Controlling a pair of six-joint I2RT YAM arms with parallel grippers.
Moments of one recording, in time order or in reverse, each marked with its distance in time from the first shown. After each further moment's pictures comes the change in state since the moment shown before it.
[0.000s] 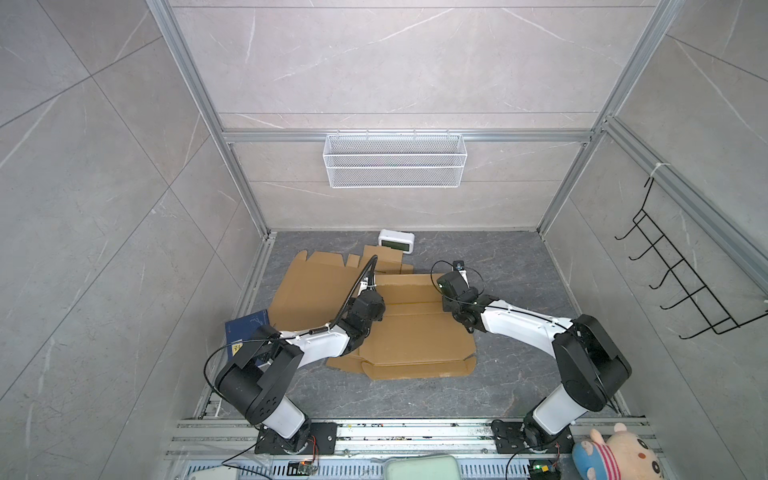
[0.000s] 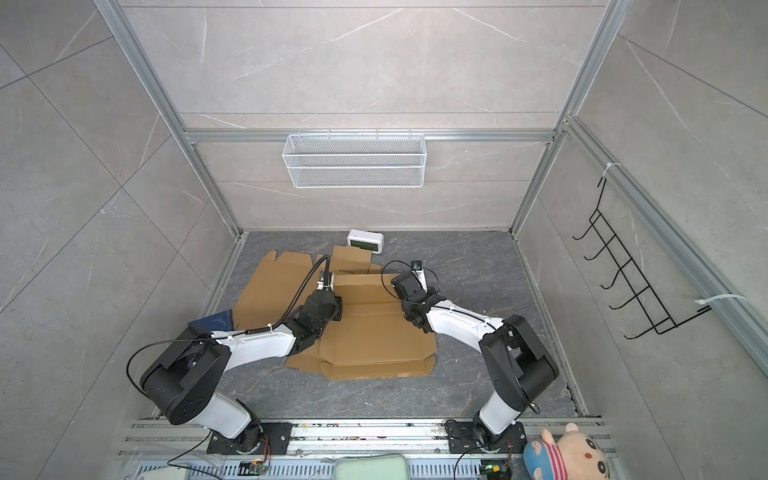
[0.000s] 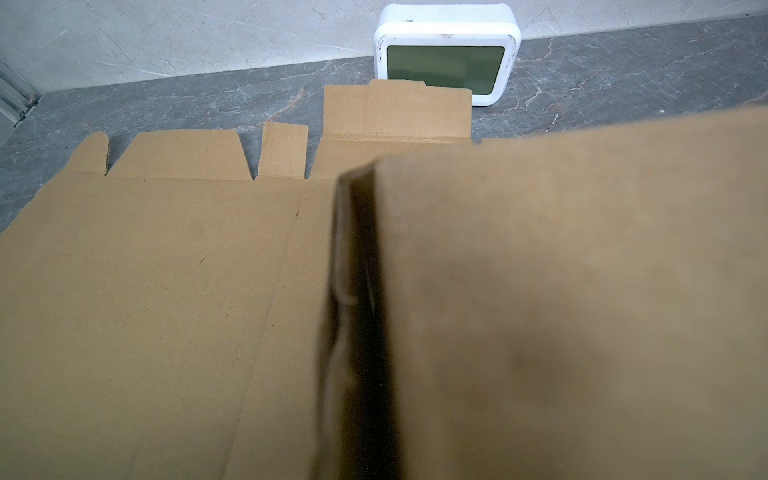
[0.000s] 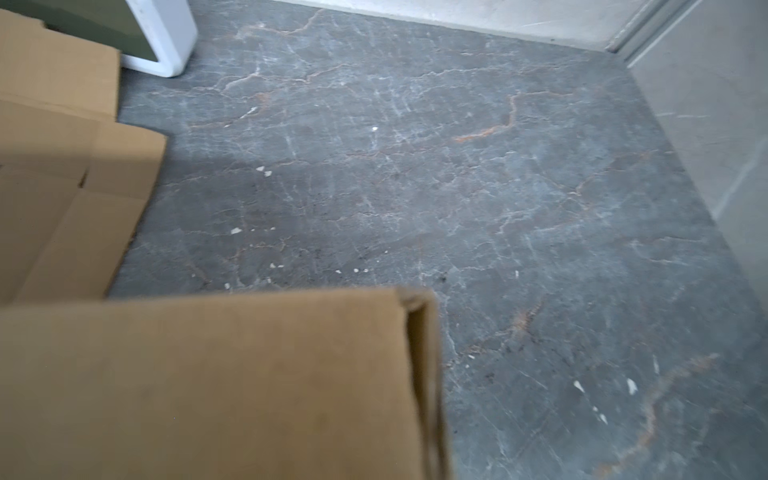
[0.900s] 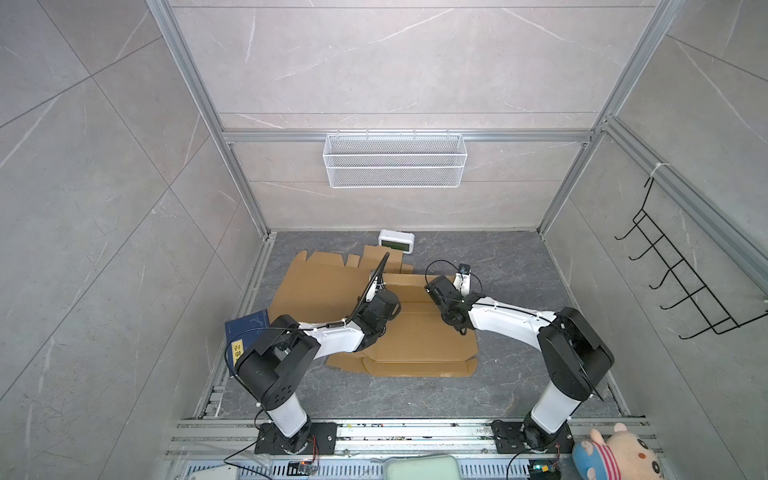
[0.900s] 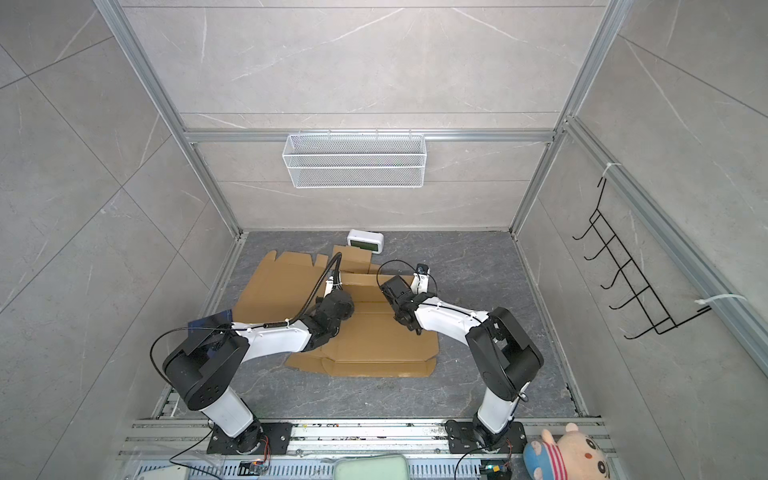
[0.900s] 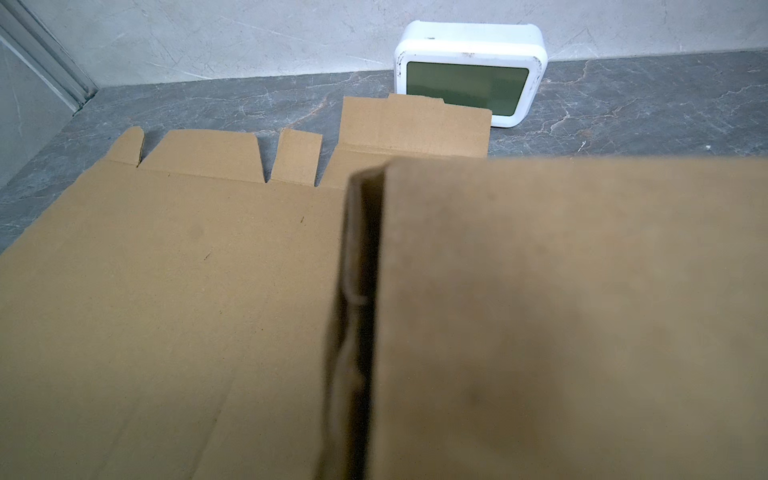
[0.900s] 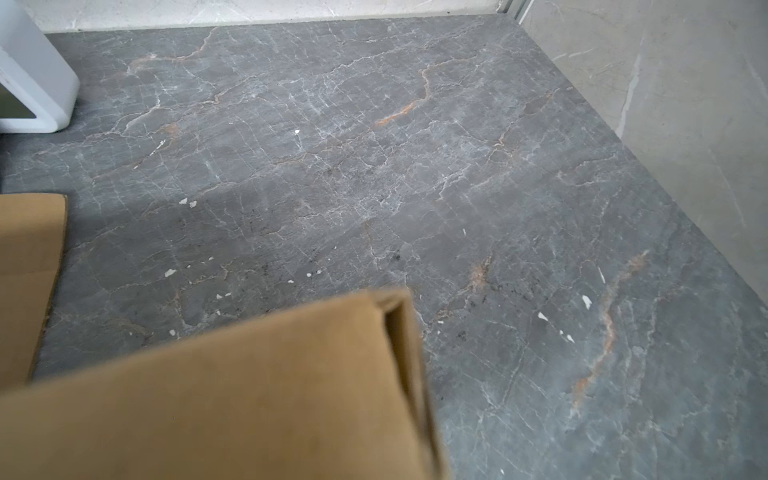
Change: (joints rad) left arm -0.080 0.114 0.110 -0.043 -0.205 -0.137; right arm 0.051 0.082 0.070 -0.156 0.197 0.335
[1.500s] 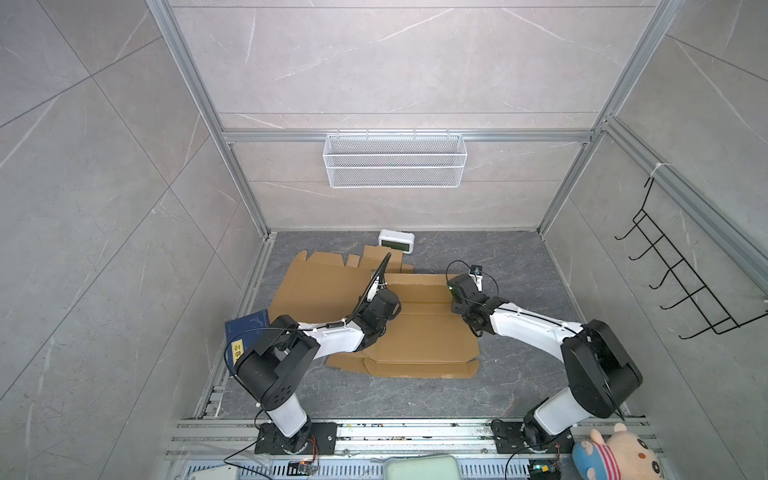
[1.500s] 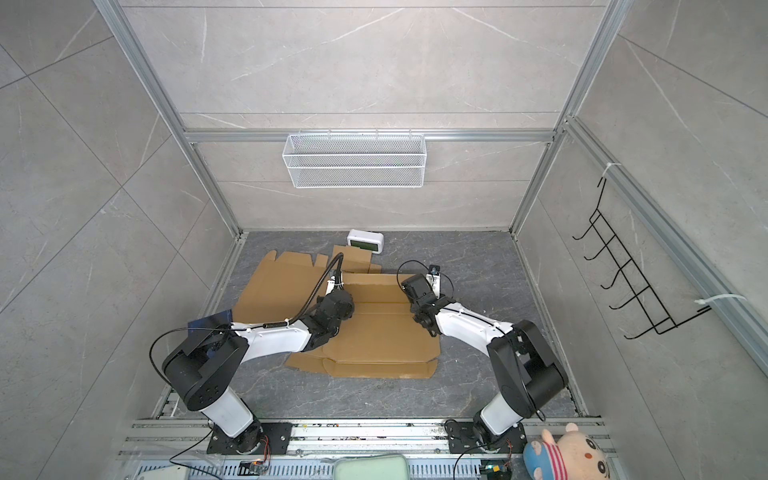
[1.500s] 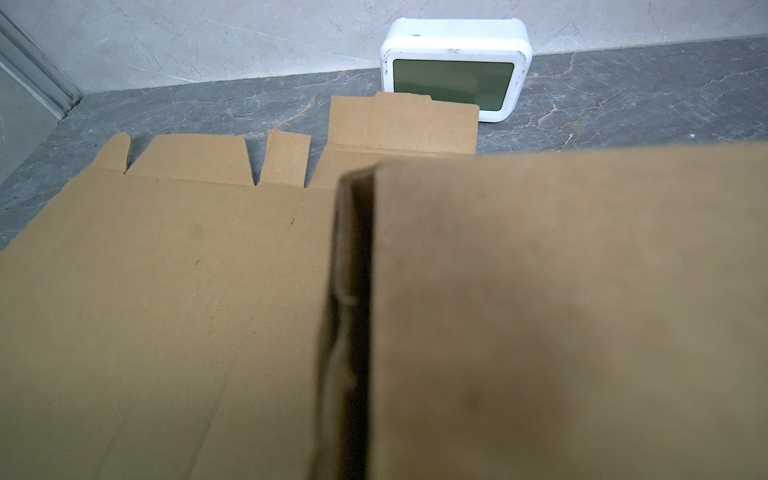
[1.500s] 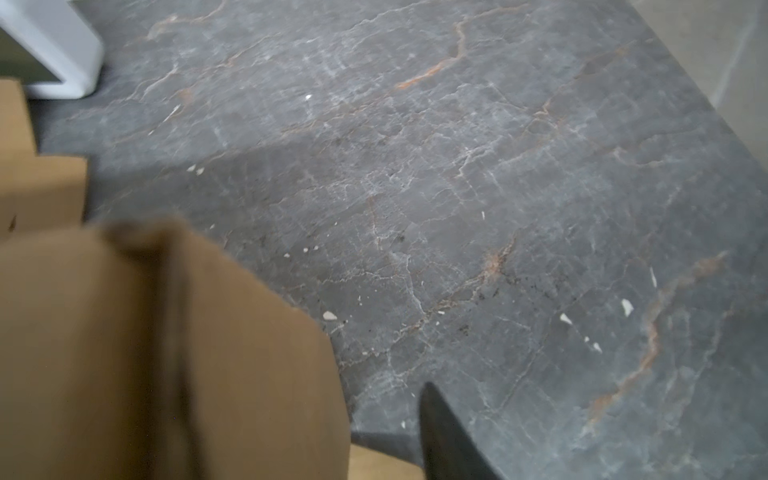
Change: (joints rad) left arm 0.004 -0.003 0.001 0.001 0.037 0.060; right arm -0.127 -0.182 -0.160 0.133 -0.296 -0.200
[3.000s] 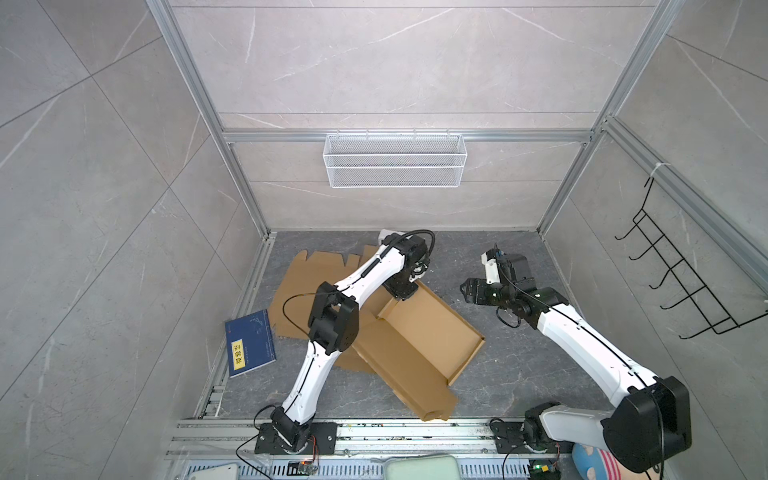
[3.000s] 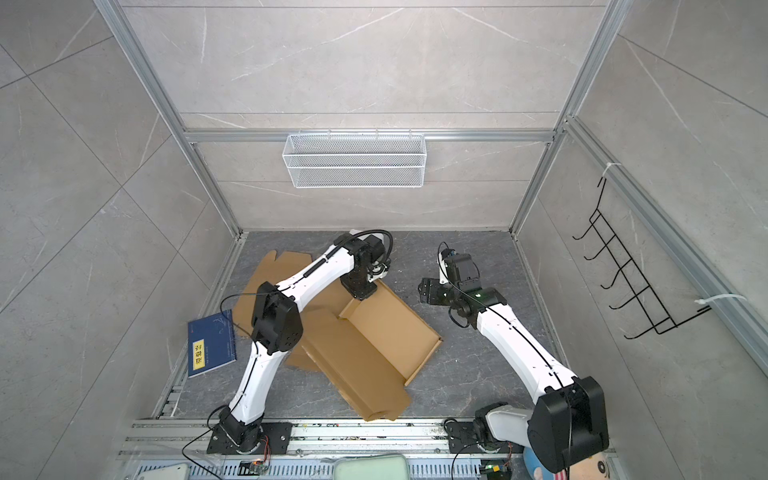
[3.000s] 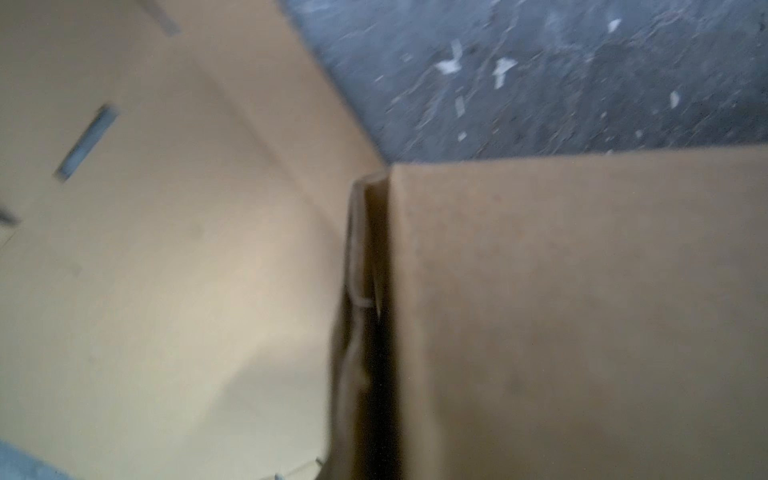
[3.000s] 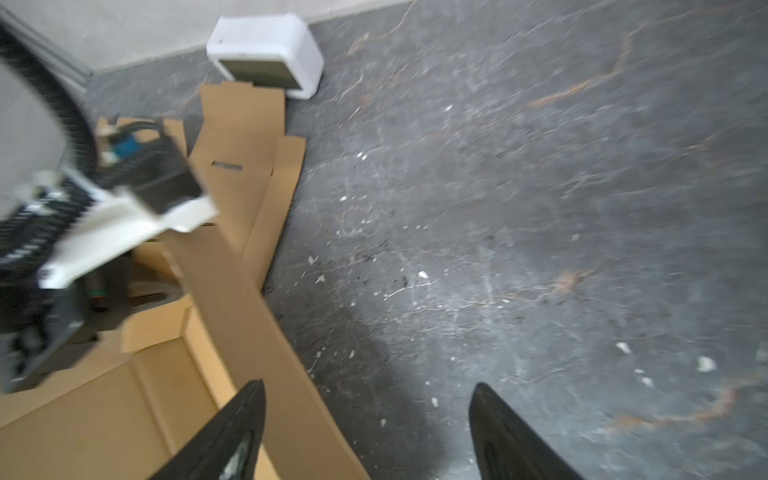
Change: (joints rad) left arm 0.048 0.682 1.447 -1.680 0.567 0.521; right arm -0.227 -0.252 0.111 -0.256 -0.660 -0.222
